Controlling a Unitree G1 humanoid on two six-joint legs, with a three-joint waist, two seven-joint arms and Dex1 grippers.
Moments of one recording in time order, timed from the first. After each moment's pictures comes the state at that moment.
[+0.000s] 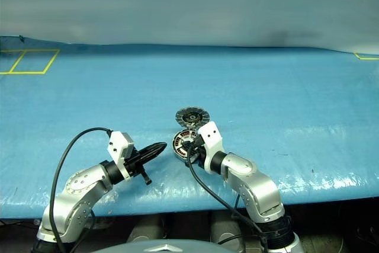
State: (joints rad) left arm 0.14 0.39 -0.05 -0.44 -0.38 0.43 -0.67; right arm -0.10 -0.19 0.23 -0.42 0.35 0.86 0.42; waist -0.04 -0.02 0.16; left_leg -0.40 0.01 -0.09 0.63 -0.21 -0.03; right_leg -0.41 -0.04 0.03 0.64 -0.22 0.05
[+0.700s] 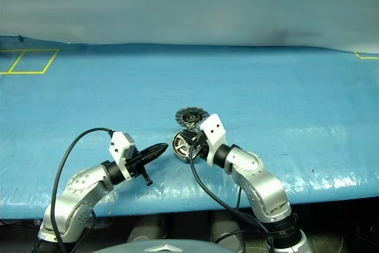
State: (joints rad) left arm 0.14 0.39 -0.06 -0.43 -0.38 0.43 -0.68; right arm -0.11 -0.26 0.25 -0.45 0.32 0.65 0.46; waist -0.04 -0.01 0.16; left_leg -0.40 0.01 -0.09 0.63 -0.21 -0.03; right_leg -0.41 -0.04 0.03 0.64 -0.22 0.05
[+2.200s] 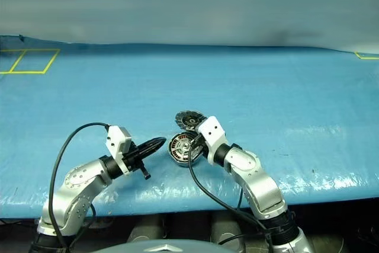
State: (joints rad) left arm 0.06 0.41 -0.01 -0.40 -0.43 0.45 -0.68; right arm -0.11 -0.28 0.28 -0.38 0.21 0.55 0.47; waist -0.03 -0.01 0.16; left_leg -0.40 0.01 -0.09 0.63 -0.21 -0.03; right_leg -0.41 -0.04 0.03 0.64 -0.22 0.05
